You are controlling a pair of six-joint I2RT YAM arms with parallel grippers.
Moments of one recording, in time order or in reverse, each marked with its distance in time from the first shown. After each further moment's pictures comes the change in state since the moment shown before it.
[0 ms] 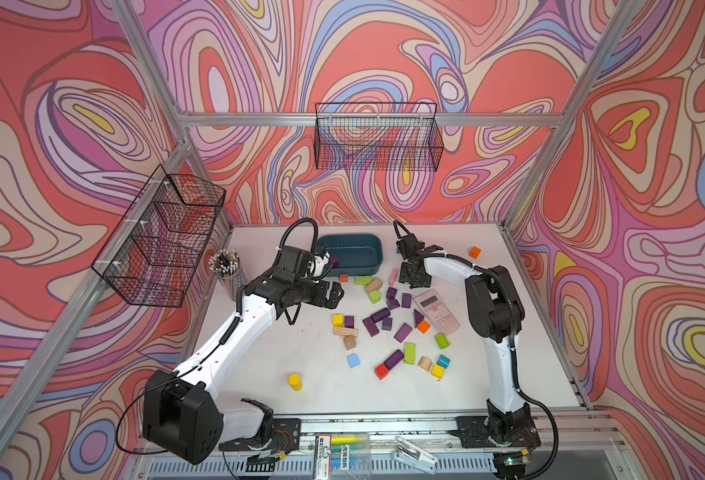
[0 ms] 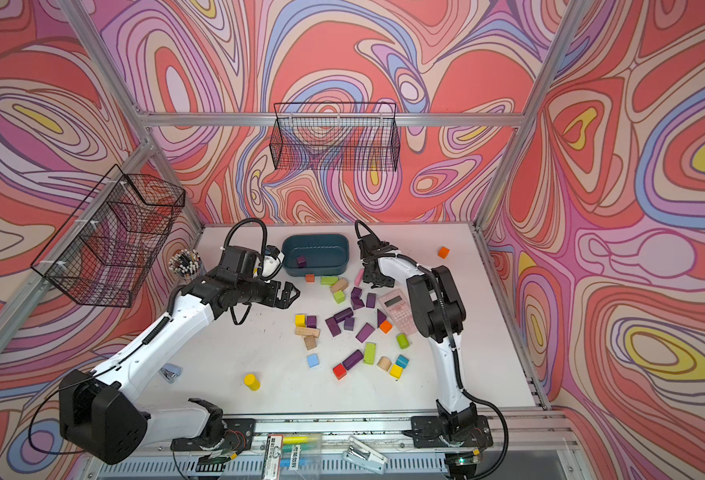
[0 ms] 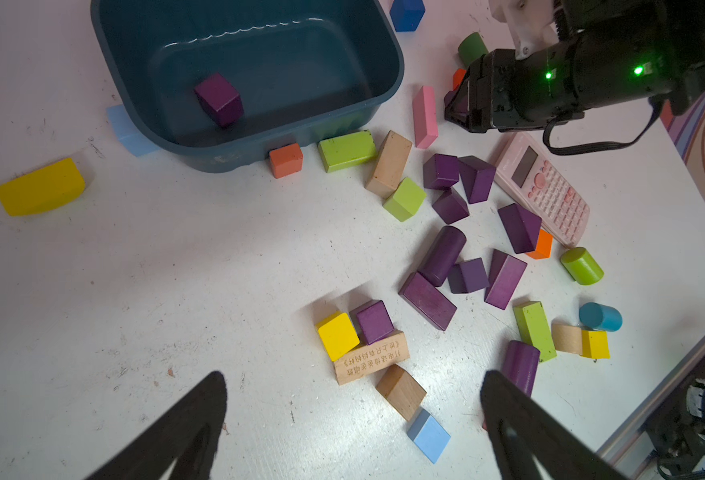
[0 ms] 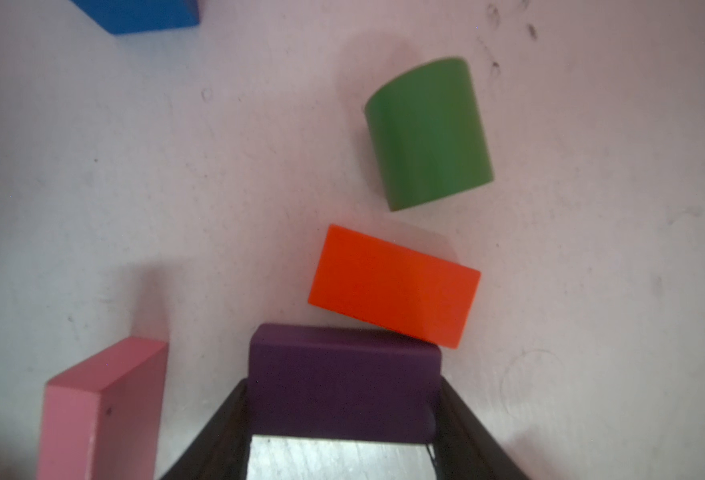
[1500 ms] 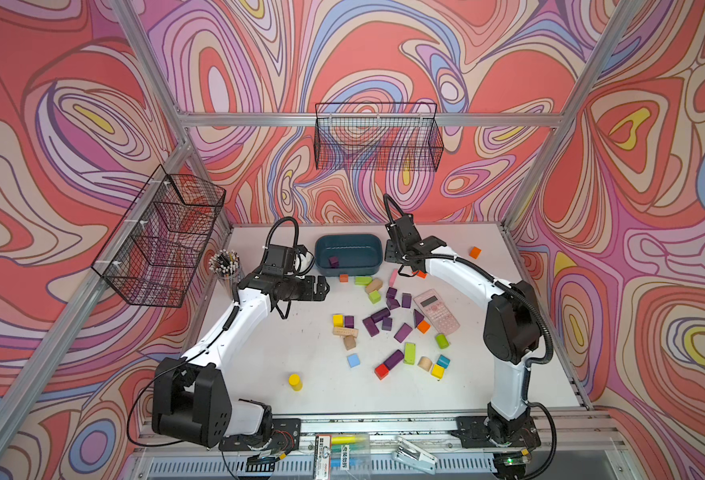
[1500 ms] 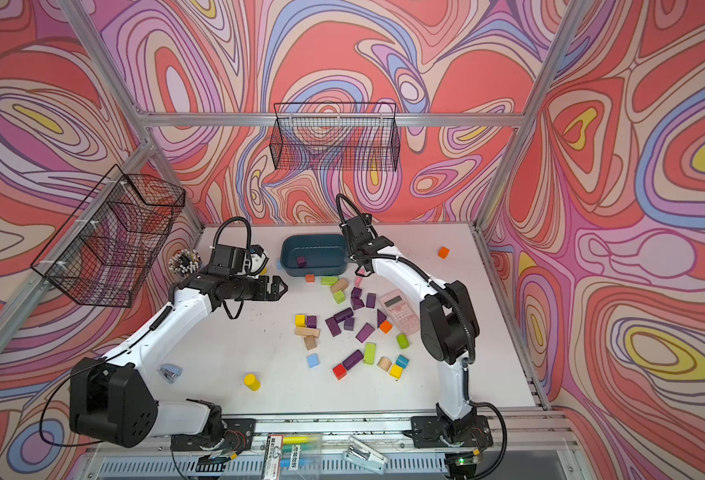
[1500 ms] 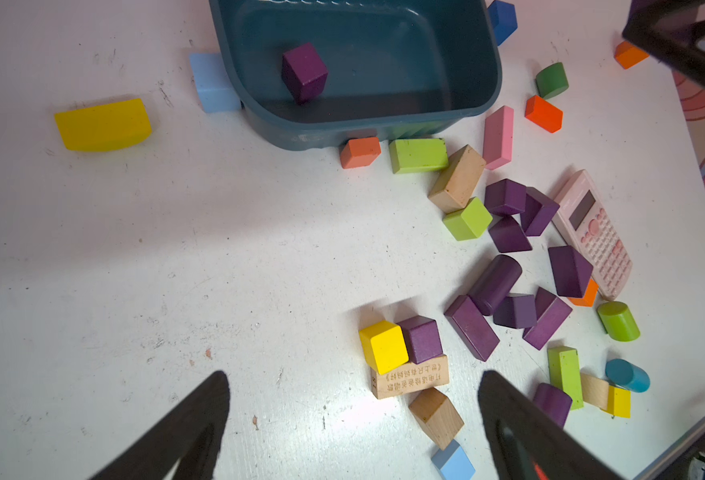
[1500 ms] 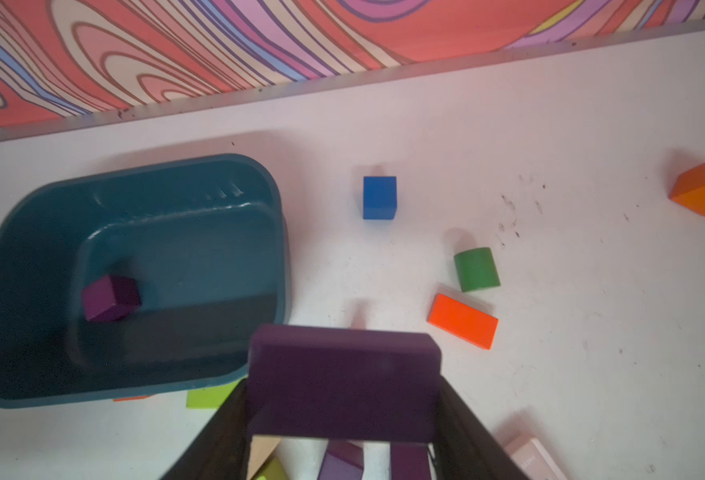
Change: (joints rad) left arm 0.155 0.071 -0.026 0.033 0.039 -0.064; right arm 0.148 -0.217 0.078 0.091 0.099 -0.055
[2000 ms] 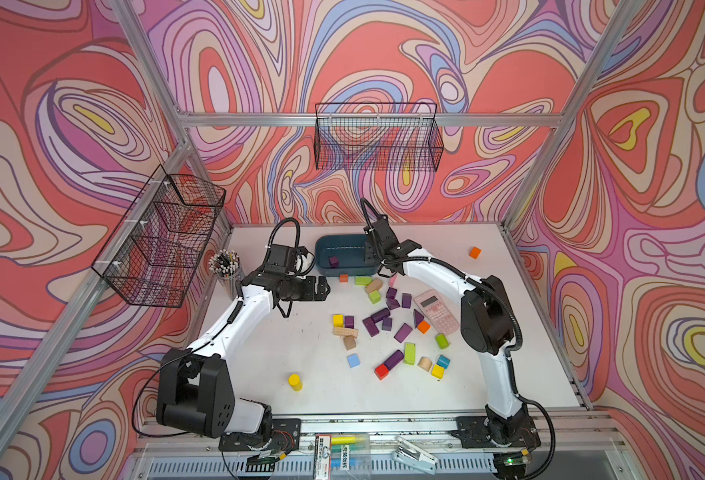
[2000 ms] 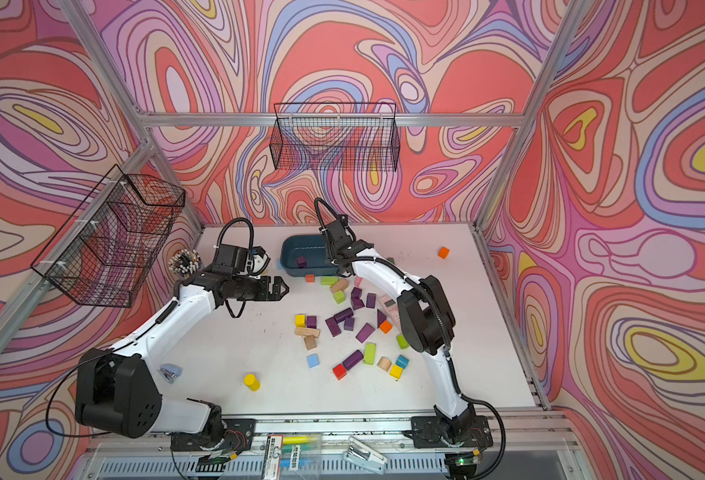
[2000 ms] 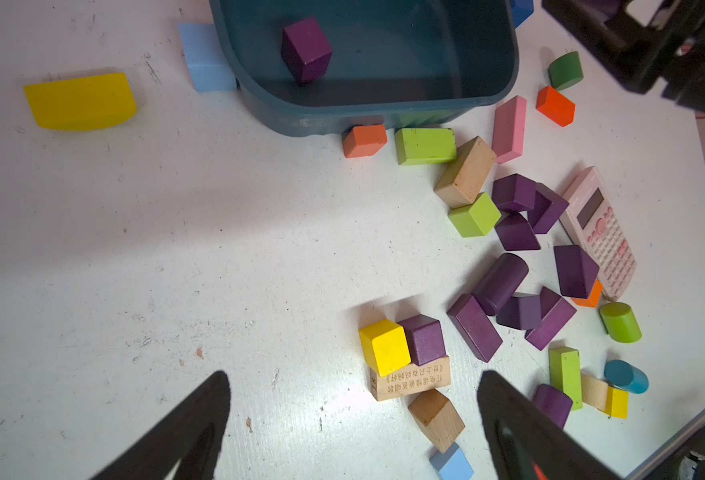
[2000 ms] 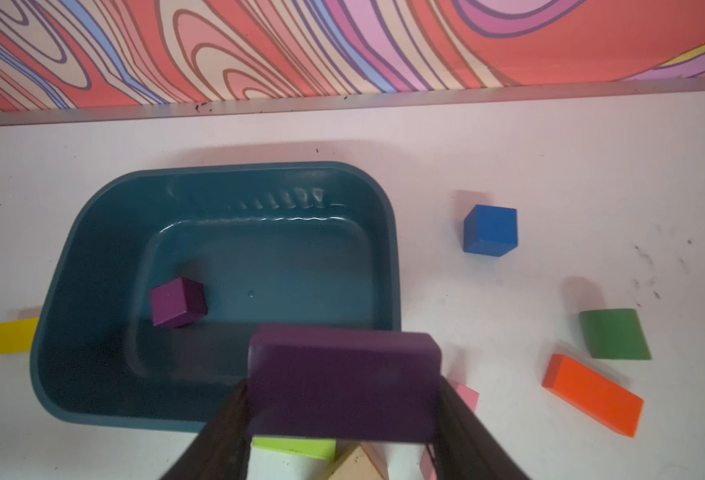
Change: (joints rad) left arm 0.002 0.040 0.008 -0.003 0.009 -0.015; right arm 0.072 0.182 0.120 0.119 -0.022 -0.060
